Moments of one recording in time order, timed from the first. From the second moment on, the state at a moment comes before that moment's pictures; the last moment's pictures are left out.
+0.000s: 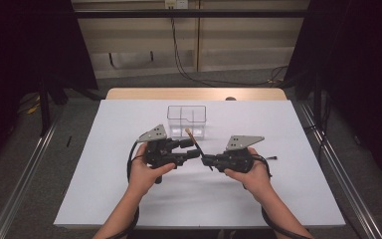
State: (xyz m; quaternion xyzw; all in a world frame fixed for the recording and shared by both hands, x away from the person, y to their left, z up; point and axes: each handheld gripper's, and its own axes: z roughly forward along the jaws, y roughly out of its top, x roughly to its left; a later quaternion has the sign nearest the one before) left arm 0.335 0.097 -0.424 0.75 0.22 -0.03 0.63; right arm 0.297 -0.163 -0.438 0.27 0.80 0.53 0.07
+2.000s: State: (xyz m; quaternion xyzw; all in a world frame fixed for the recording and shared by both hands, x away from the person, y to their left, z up) left arm 0.330 0.105 -0.417 0.70 0.23 -0.01 0.68; right arm 0.292 -0.146 -0.444 0.27 0.77 0.56 0.08
